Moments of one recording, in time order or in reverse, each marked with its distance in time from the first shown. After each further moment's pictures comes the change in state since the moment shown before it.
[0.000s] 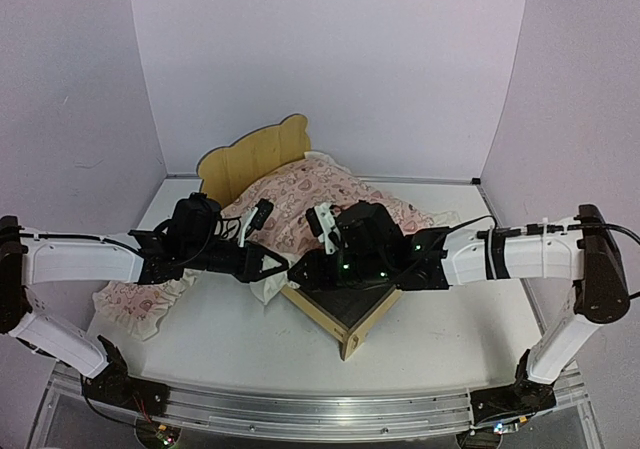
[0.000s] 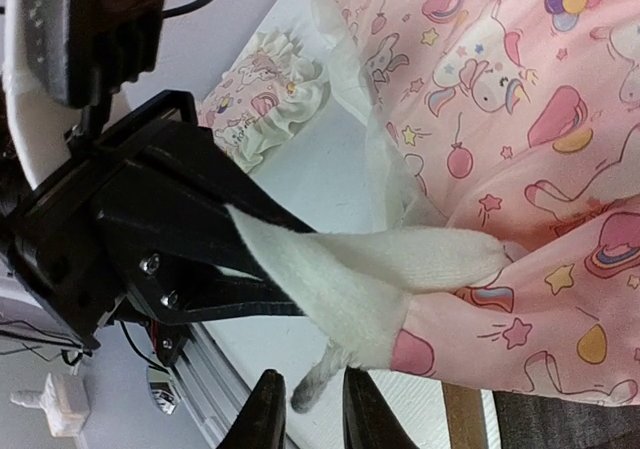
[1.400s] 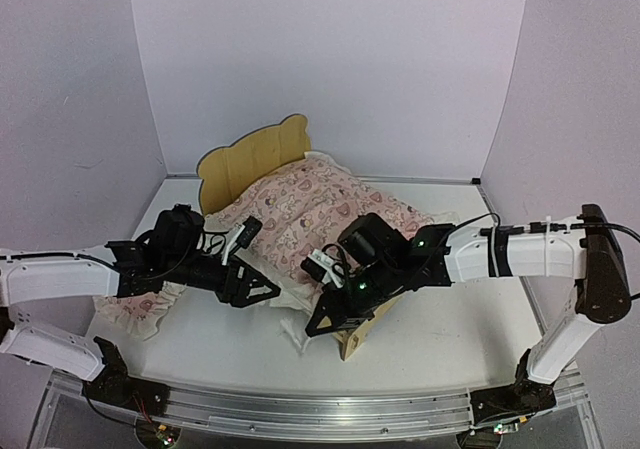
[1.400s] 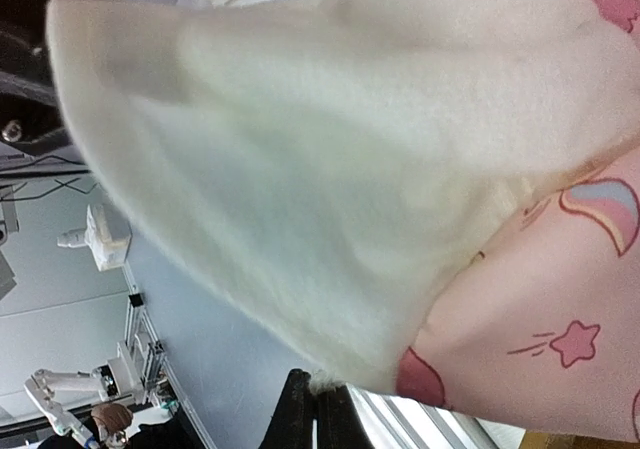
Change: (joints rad) left arm -0.019 -0.159 -0.087 -0.138 0.048 0.073; right arm -0.016 -0.005 0.003 -0.328 -0.470 -0.026
